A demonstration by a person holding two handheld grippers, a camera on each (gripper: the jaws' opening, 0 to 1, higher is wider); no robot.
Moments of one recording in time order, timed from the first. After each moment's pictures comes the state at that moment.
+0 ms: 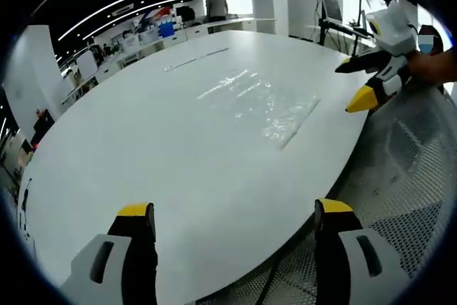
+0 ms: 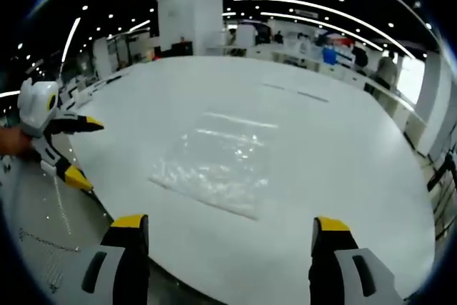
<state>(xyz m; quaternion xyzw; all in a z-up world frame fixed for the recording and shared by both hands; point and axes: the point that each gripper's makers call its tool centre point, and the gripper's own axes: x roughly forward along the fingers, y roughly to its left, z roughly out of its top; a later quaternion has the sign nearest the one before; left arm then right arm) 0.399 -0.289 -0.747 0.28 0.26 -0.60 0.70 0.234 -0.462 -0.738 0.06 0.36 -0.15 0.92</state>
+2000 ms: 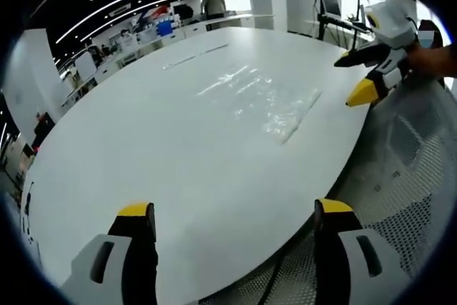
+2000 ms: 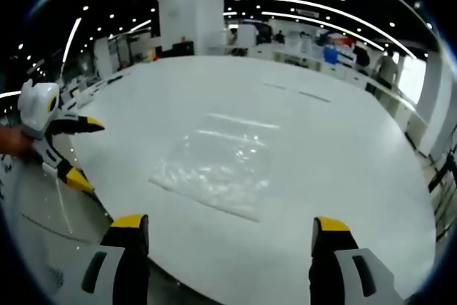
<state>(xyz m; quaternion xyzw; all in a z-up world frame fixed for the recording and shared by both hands) 0.402 -0.288 -0.750 0.30 0.26 -0.60 0.70 0.237 -0.464 -0.738 0.06 0.36 -0.15 0.92</state>
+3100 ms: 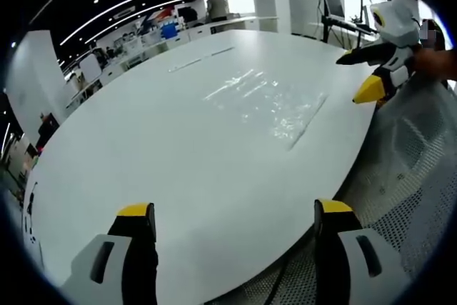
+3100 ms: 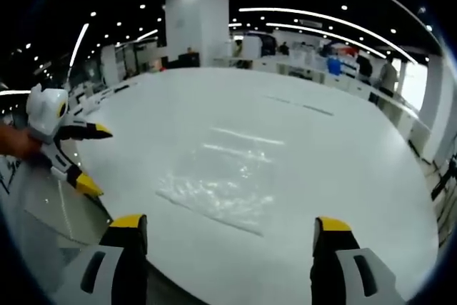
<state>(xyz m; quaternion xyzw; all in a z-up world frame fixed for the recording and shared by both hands) 0.409 -0.290 -0.746 0.29 0.25 -0.59 0.71 0.248 -0.459 -0.724 0.05 0.33 -0.13 0.93</state>
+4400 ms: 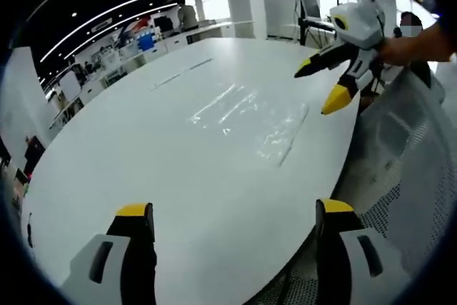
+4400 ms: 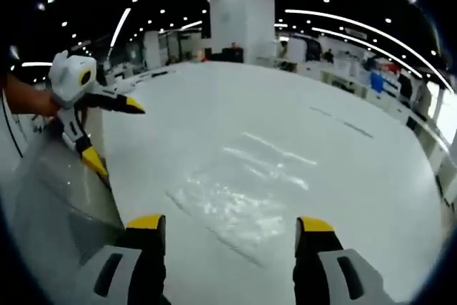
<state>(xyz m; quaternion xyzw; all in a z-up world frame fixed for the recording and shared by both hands) 0.401 -0.315 -0.723 0.31 0.21 -0.66 0.65 0.283 -0.462 -0.732 0.00 0.34 0.02 0.94</state>
